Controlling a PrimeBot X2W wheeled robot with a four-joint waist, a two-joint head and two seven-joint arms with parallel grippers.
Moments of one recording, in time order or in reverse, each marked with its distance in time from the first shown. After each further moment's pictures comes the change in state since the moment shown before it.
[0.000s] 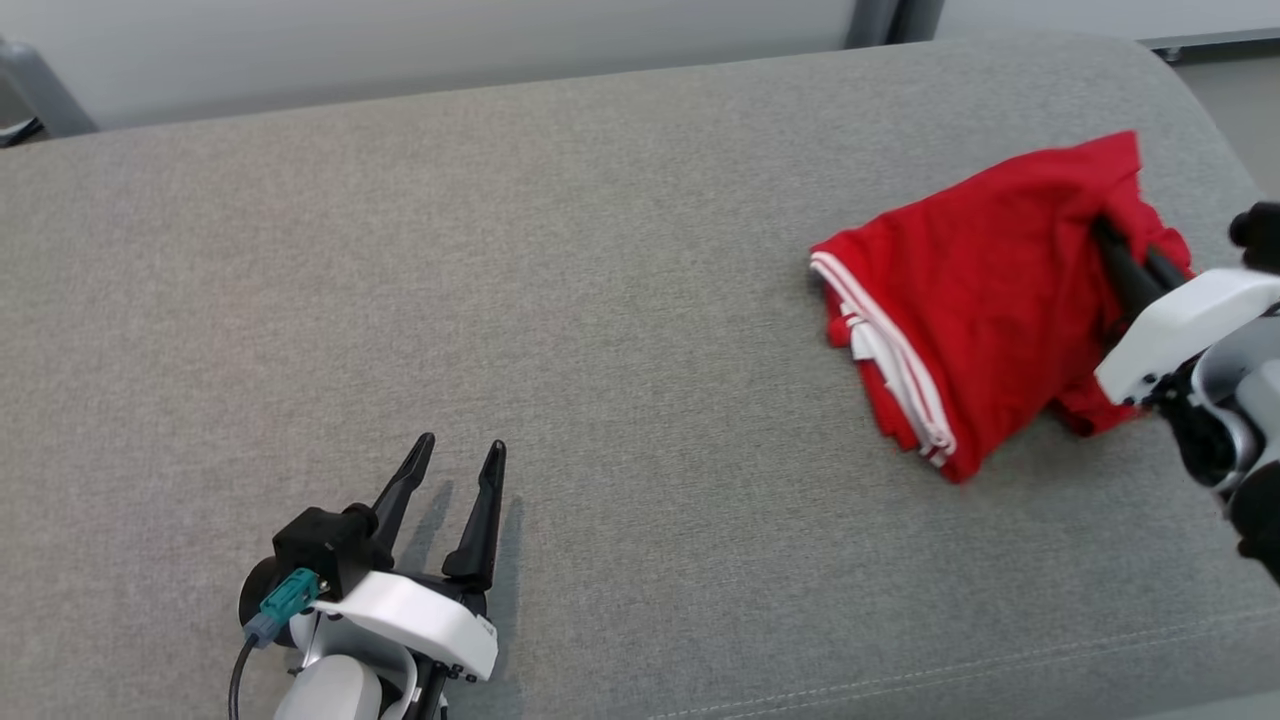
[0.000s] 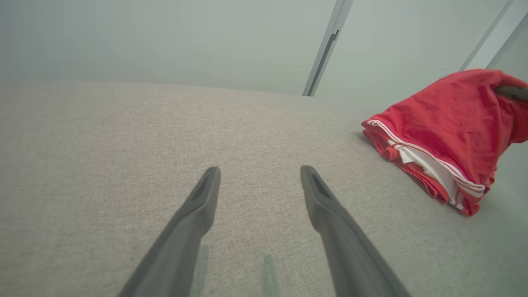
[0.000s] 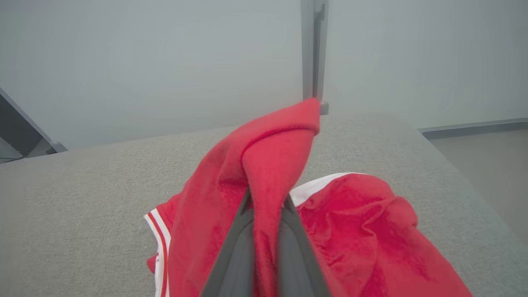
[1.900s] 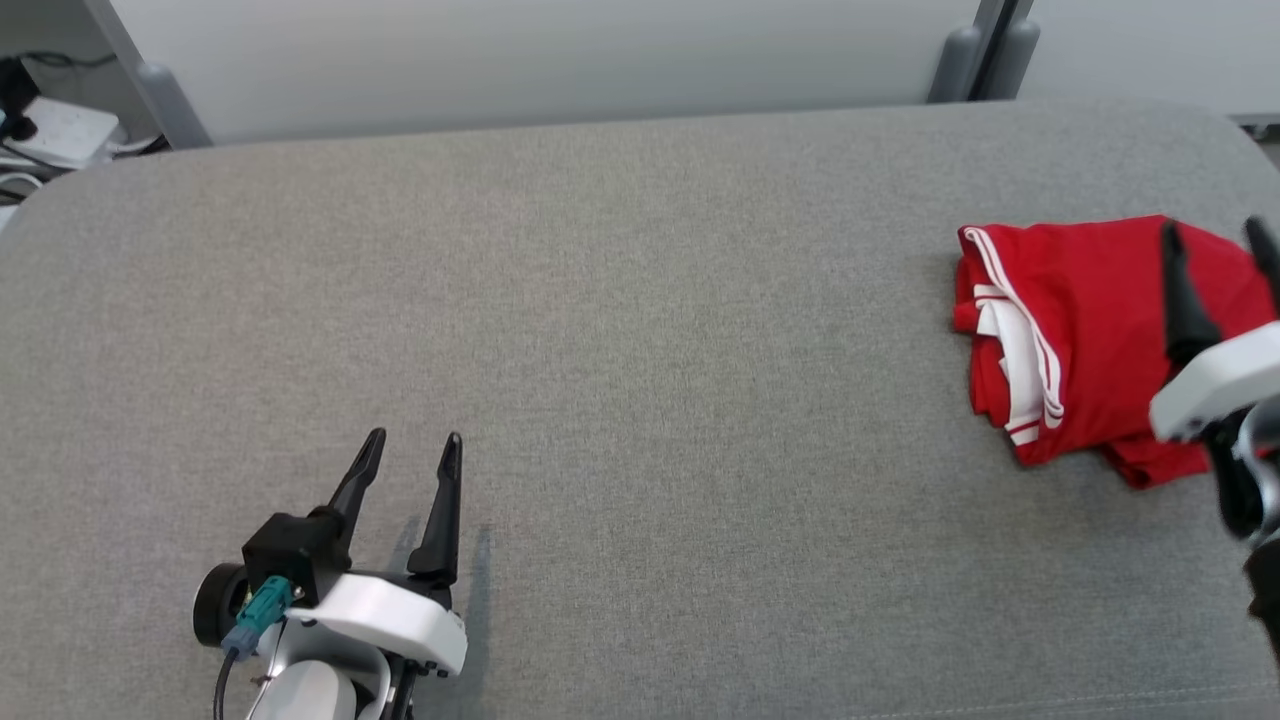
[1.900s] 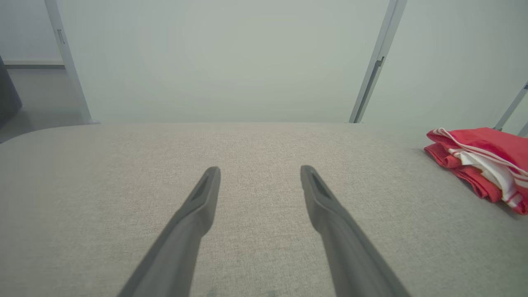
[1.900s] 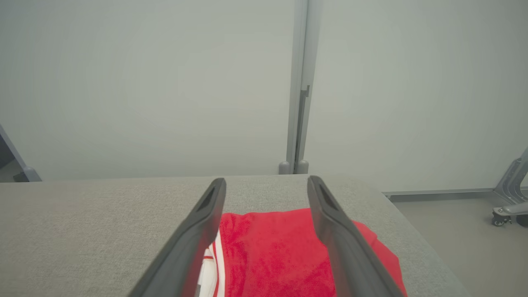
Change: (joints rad) left arm 0.014 -0.002 0.069 -0.042 0.084 0.054 0.000; right arm 0.224 0.100 -0.740 -0.122 -0.714 0.000 -0.002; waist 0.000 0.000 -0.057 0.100
